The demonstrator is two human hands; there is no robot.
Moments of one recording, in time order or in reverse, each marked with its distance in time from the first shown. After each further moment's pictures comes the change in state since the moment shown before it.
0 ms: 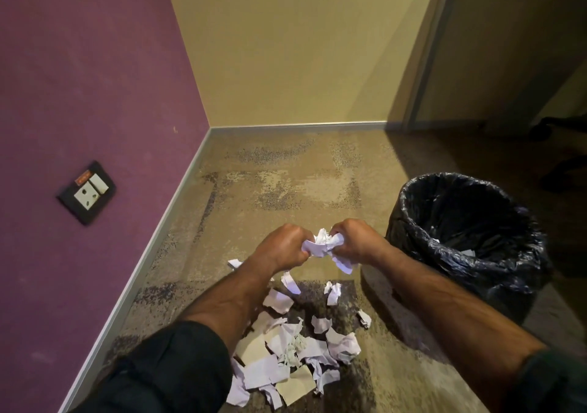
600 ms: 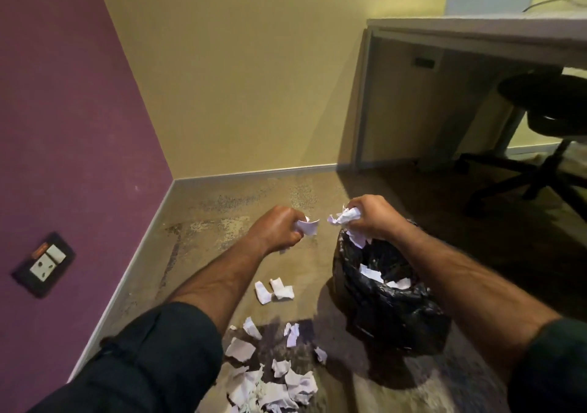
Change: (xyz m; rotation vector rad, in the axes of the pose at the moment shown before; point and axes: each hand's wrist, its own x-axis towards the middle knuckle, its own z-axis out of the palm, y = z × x) left_hand 0.055 0.129 -0.113 0.011 0.127 0.137; right_hand -0.053 0.048 -0.187 -0.051 0.331 0.082
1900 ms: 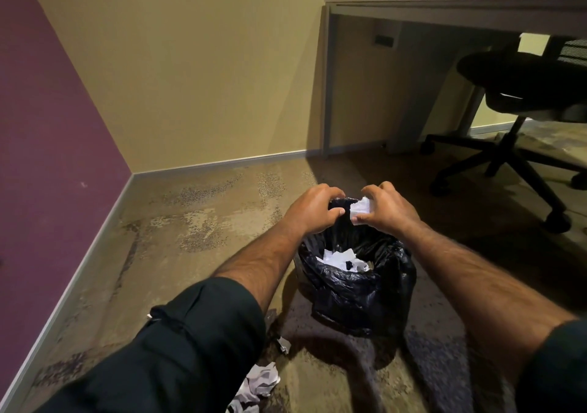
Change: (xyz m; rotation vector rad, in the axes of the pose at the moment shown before) left_hand 0.074 0.127 0.081 -0.102 0.029 0.168; right_hand -0.024 0.121 -0.013 -0.127 0.118 0.242
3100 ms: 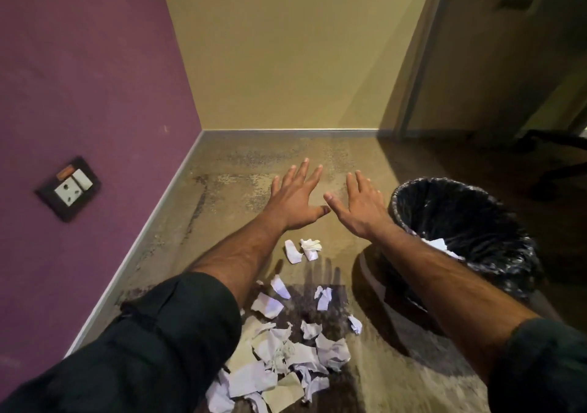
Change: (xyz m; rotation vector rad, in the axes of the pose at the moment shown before) left_hand -0.128 -0.207 -0.034 0.220 -0.019 -0.312; right_hand -0.016 -0.192 0.166 0.016 -0.103 -0.292
